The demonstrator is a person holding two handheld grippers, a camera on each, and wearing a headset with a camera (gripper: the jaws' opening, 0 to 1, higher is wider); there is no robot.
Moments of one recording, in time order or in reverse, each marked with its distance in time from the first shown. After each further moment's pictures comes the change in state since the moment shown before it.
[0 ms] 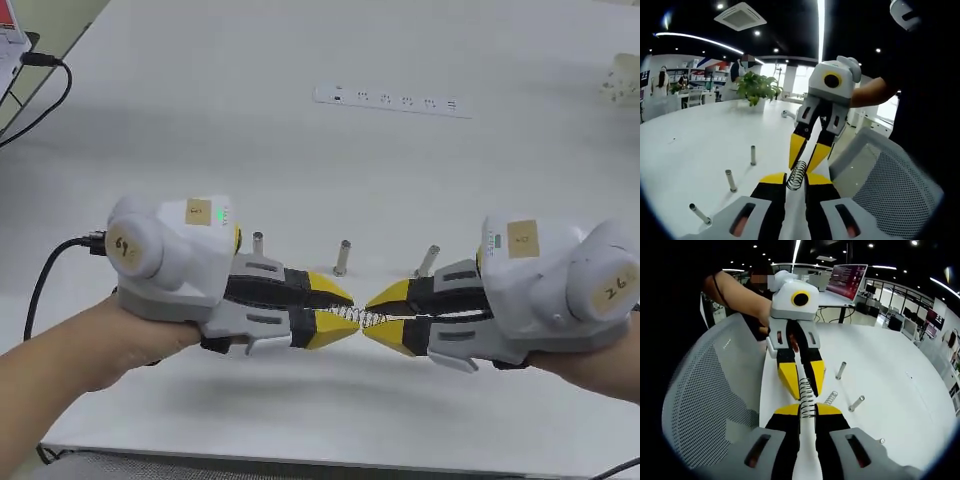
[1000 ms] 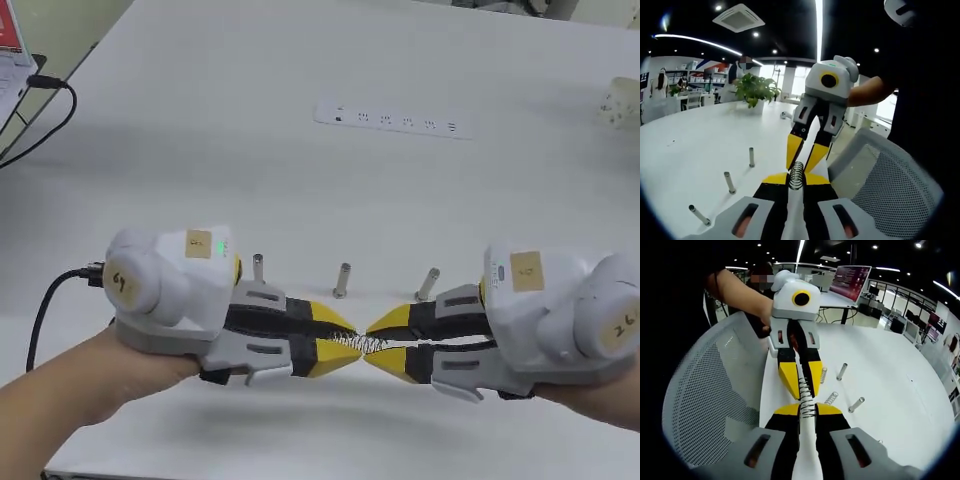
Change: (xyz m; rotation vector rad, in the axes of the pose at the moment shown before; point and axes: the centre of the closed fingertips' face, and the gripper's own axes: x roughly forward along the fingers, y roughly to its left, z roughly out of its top) left arm 0.000 -0.003 0.003 0.012 -0.011 -0.003; right arm -0.002 0.000 0.001 -0.028 0.007 0.012
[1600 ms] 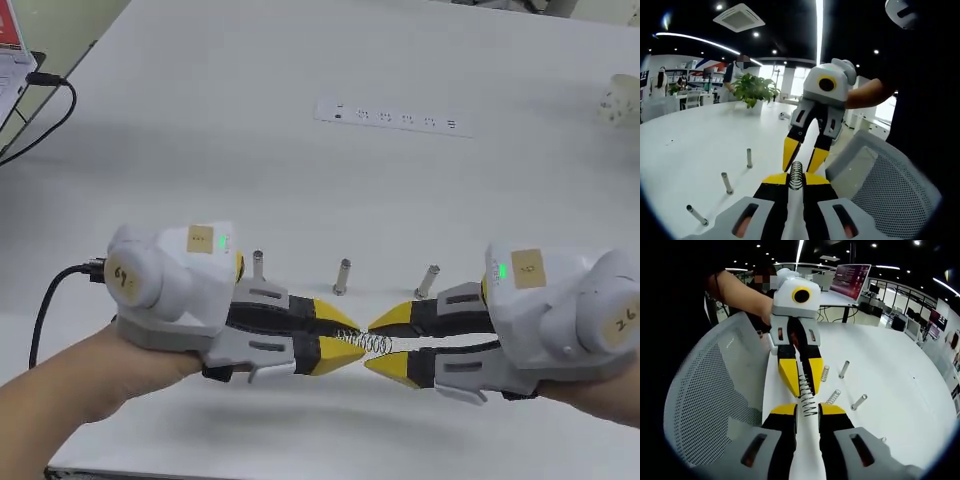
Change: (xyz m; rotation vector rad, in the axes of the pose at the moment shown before) left arm 0.001 -0.003 0.002 -0.011 -0.004 -0.012; right arm -0.001 0.002 -0.005 0.026 -0.003 0.016
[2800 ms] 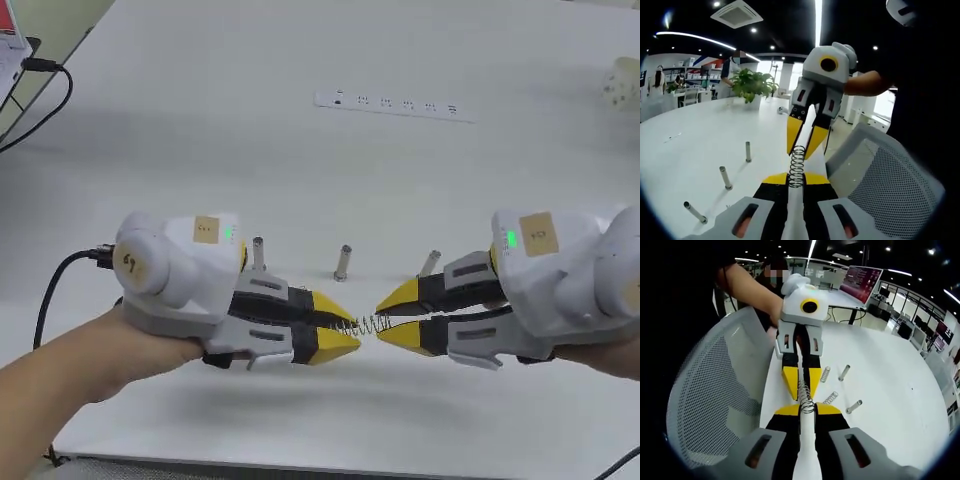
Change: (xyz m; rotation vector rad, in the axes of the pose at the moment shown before) left arm 0.002 -0.003 -0.014 0.008 0.041 -0.016; right arm -0.010 0.000 0.010 -0.110 0.045 0.040
